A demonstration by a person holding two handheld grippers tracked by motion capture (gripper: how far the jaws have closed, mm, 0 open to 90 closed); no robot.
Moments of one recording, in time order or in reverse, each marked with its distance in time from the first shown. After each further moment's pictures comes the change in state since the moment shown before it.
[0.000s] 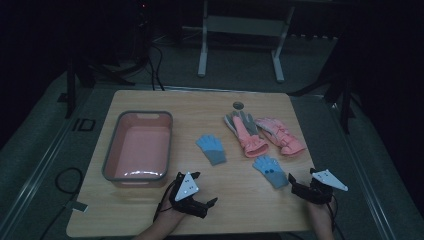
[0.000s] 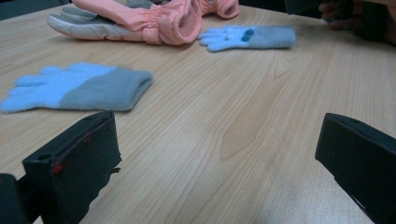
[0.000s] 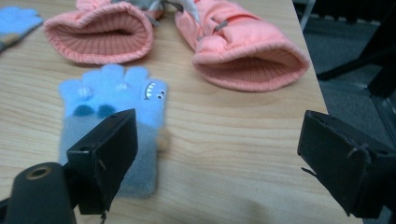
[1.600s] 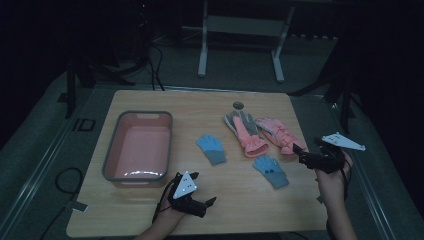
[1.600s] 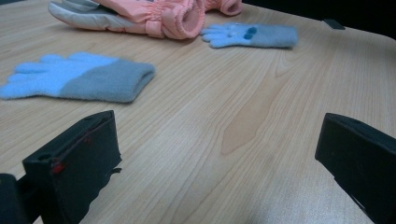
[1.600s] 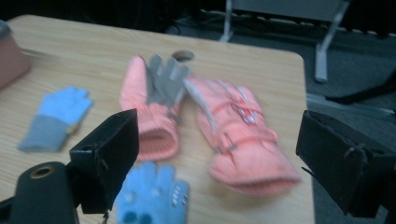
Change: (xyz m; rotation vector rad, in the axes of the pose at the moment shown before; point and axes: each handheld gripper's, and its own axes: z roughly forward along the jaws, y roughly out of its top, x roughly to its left) left arm 0.003 -0.001 -0.002 0.011 -0.005 -0.037; right arm -0.001 0.128 -0.017 -0.015 0.120 -0.015
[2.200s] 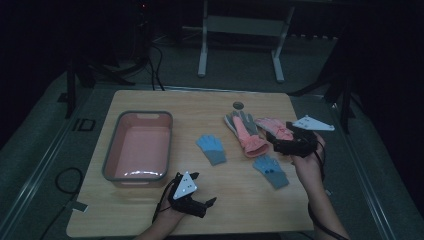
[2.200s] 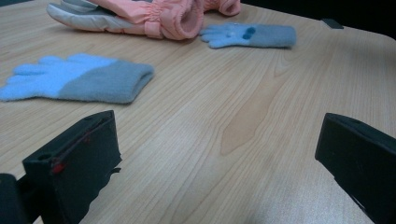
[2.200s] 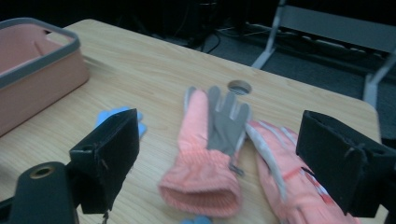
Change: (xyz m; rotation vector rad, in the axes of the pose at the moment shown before) left arm -0.002 0.000 0.000 -0.004 -0.001 0.010; right arm 0.055 0.046 0.042 -0.006 0.148 -0.133
